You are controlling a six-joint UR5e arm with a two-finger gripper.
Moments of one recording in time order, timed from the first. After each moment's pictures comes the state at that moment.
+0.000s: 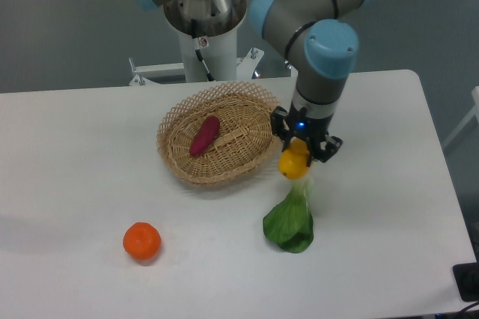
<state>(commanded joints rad) 2.63 -1.88 -1.62 -1.11 1.48 1.22</state>
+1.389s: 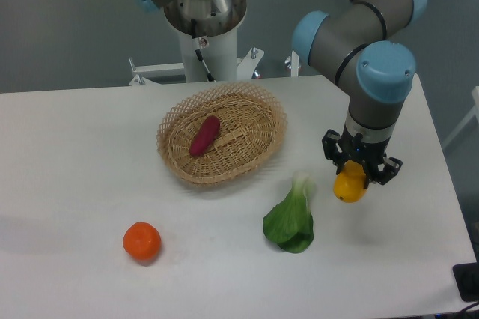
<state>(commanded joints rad) 2.64 -1.99 -1.48 -1.11 1.56 1.25</state>
